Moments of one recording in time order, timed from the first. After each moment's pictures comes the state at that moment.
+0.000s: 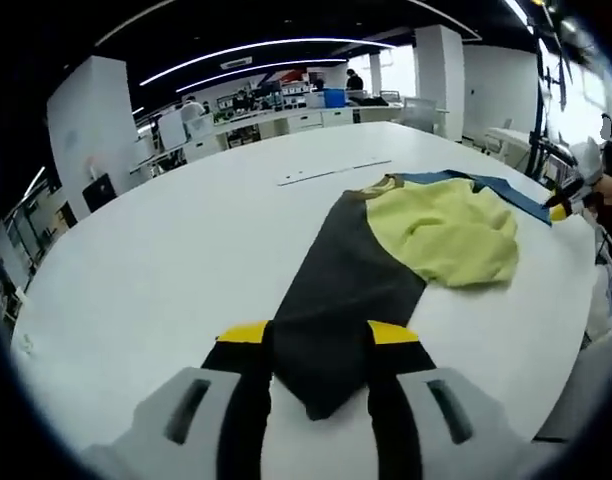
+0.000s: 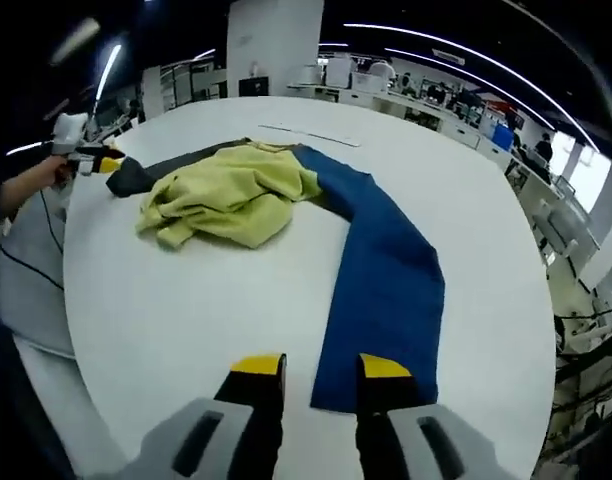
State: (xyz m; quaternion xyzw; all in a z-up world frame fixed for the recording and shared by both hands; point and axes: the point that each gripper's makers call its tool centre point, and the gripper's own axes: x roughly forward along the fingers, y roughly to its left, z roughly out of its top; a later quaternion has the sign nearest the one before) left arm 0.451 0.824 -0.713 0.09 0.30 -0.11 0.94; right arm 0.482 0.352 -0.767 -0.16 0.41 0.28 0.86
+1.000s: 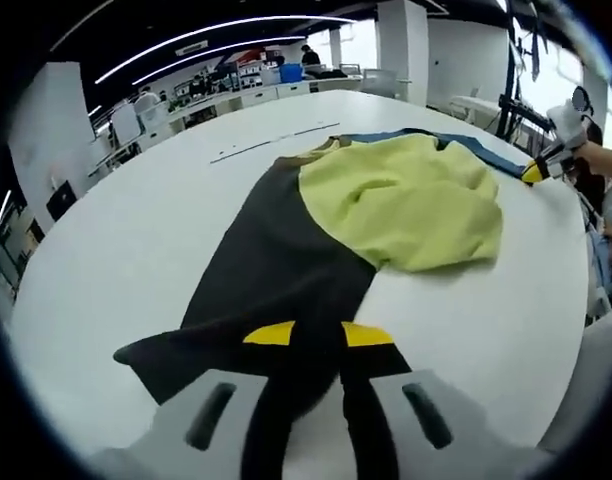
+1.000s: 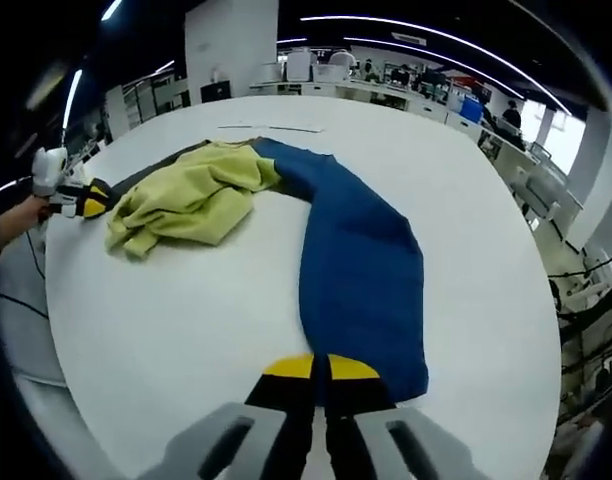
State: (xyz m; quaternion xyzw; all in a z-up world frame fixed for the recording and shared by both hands) left arm 0.465 0.778 -0.766 0.12 0.35 -0.17 0.91; right arm 0.489 0.341 -0.775 -0.13 0.42 0.23 0.87
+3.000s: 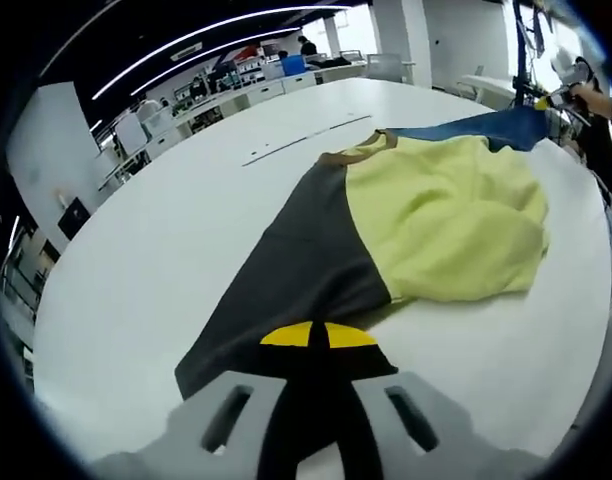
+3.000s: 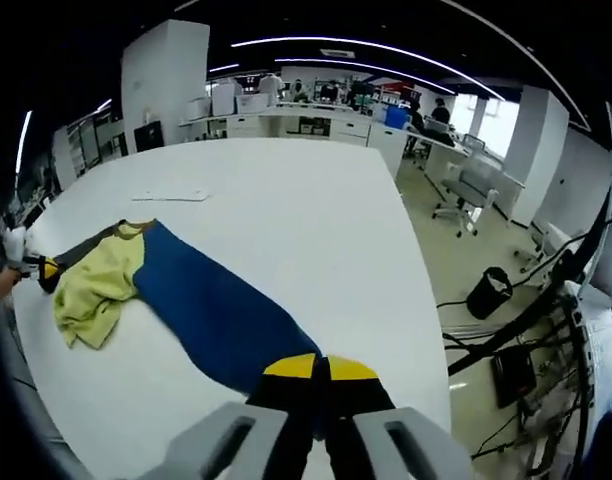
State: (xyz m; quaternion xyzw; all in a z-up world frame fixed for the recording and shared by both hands) left arm 0.508 0.836 -0.753 0.17 0.36 -0.15 0.91; right arm 0.574 0.230 -0.695 -0.08 0.38 0.10 0.92
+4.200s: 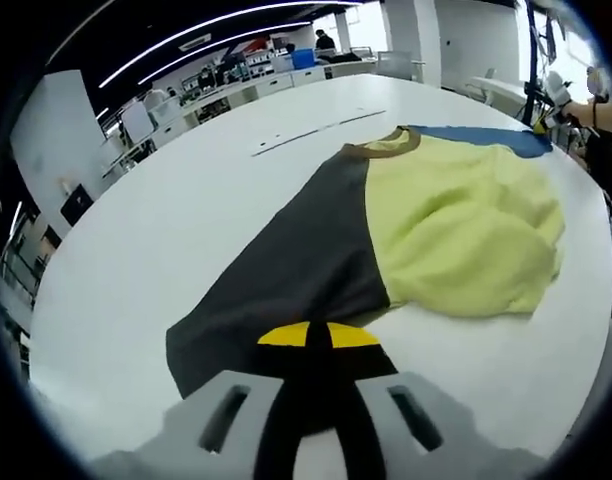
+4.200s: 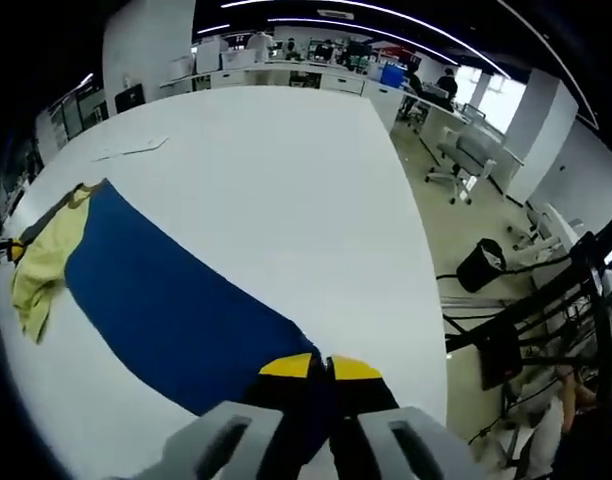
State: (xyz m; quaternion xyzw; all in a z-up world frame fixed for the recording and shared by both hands) left arm 0.511 0.846 -0.755 0.15 0.37 -0.13 0.91; right arm 0.602 0.190 -0.753 -0.12 0.45 0.07 0.88
